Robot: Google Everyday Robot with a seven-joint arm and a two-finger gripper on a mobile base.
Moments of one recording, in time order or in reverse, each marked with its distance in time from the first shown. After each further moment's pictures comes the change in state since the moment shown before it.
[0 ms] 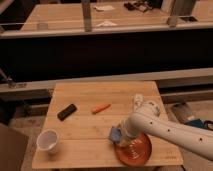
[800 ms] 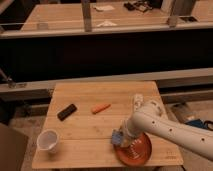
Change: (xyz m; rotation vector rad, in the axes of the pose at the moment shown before) arm 0.005 0.002 -0.004 -0.003 -0.003 0.014
